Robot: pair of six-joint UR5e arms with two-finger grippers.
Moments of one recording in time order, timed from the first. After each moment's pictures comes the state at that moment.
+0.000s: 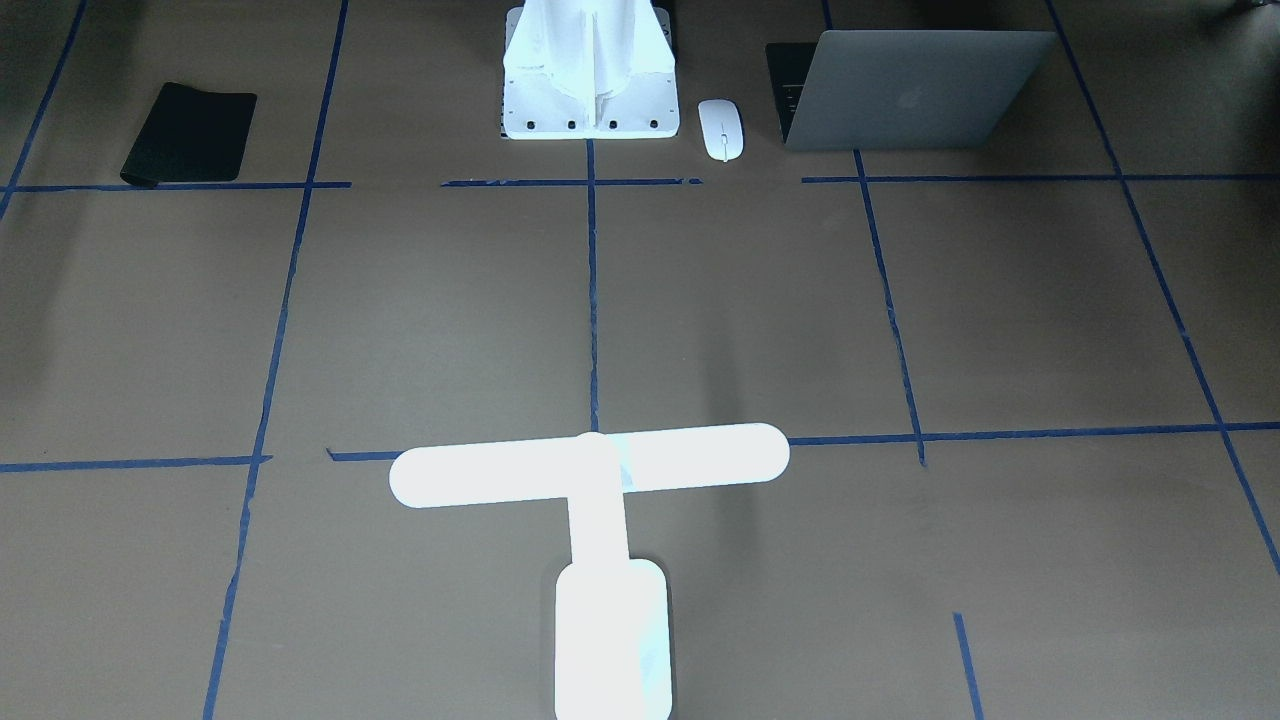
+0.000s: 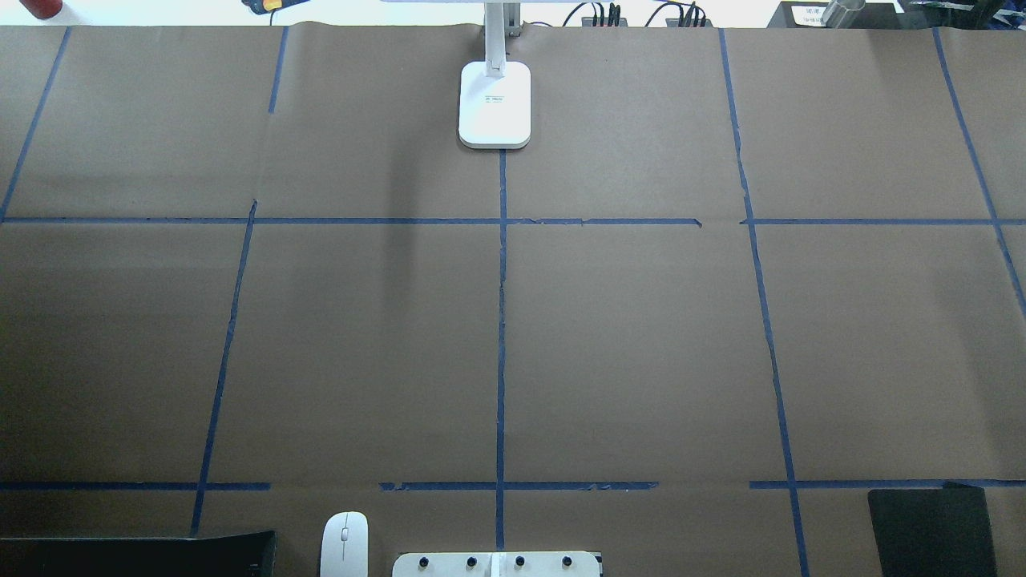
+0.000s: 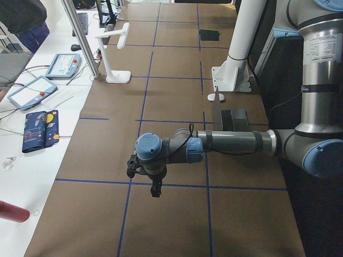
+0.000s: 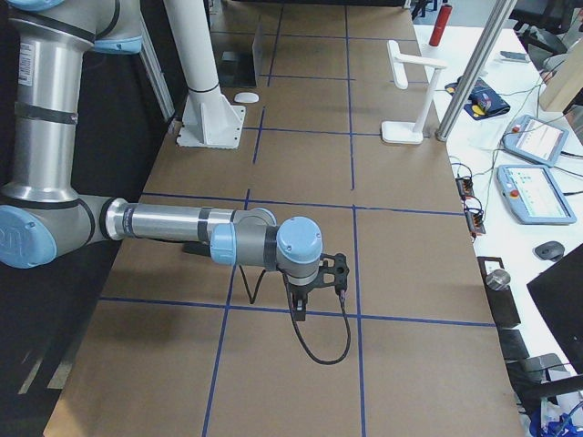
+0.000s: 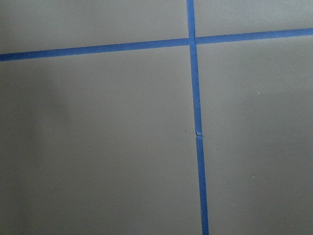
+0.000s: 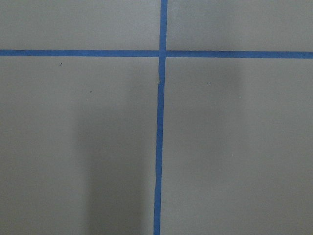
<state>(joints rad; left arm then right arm) -1.57 -1.48 -1.65 -1.51 -2.36 0.14 1.61 -1.75 1.75 -1.57 2.40 -0.05</state>
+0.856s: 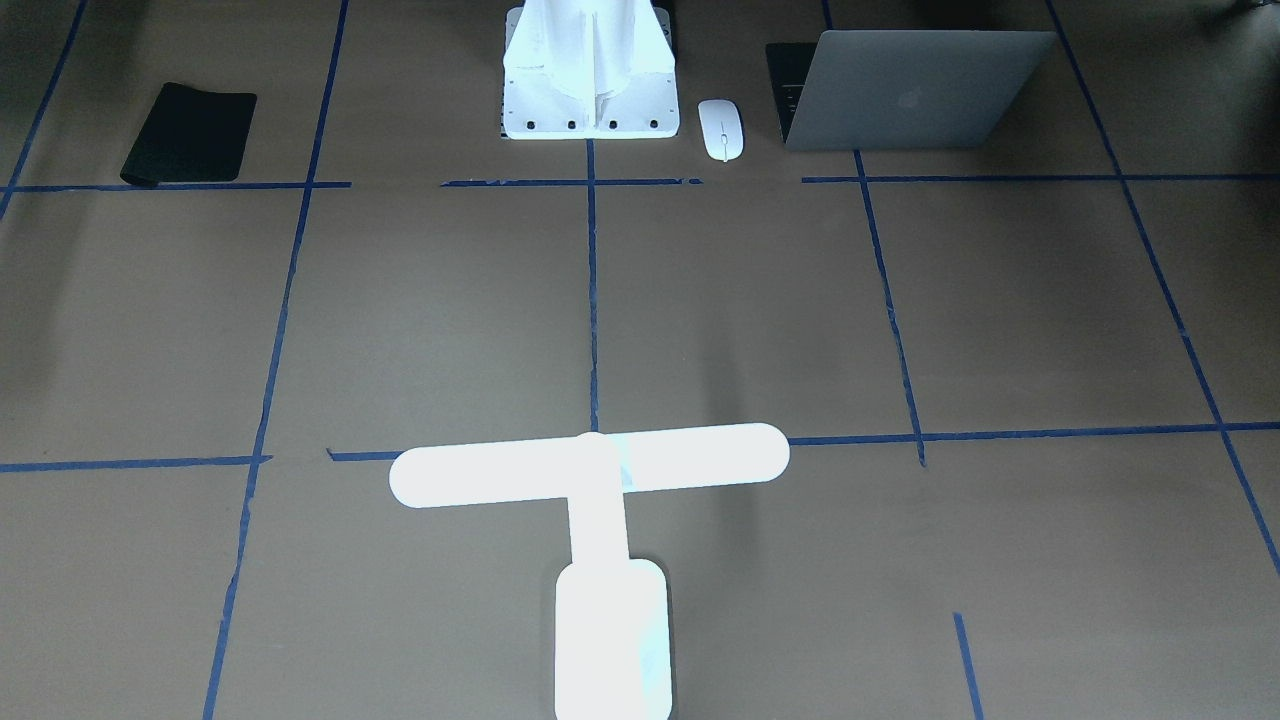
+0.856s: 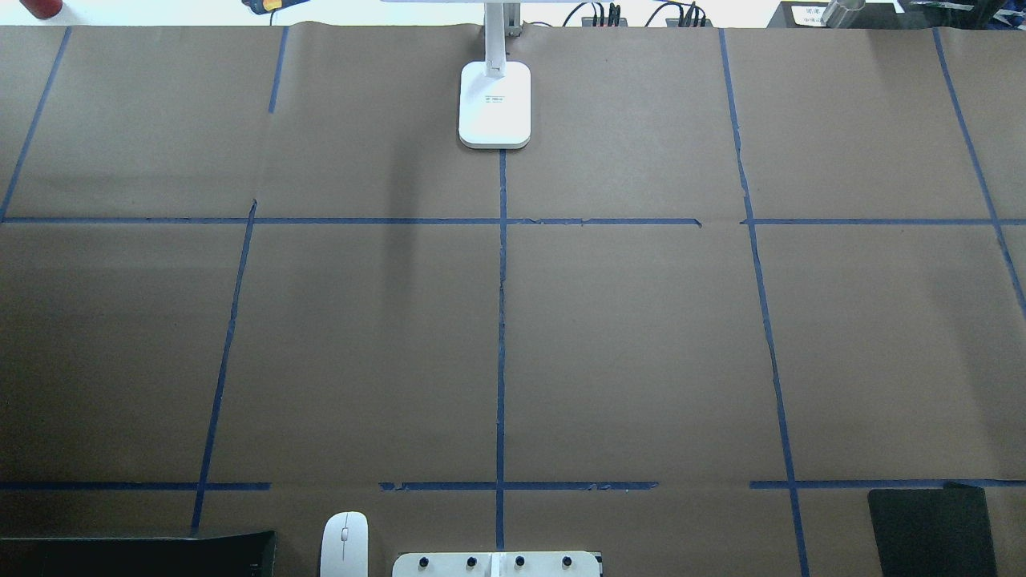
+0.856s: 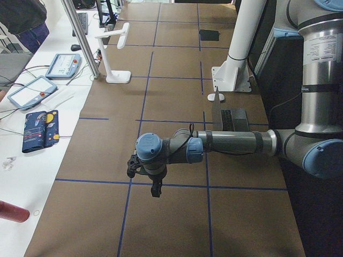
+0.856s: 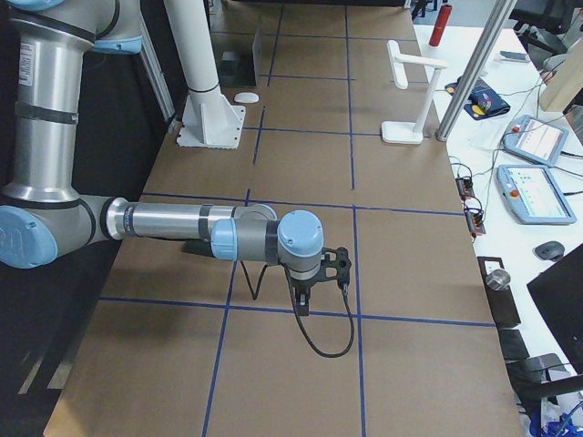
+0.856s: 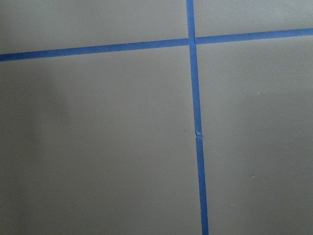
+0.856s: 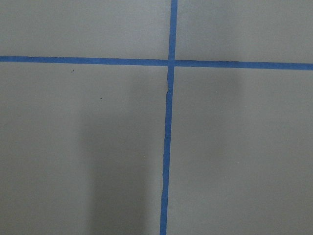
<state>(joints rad) -1.58 -1.48 -1.65 -1.51 -2.36 0.14 1.61 -1.75 1.77 -1.56 2.41 -0.05</state>
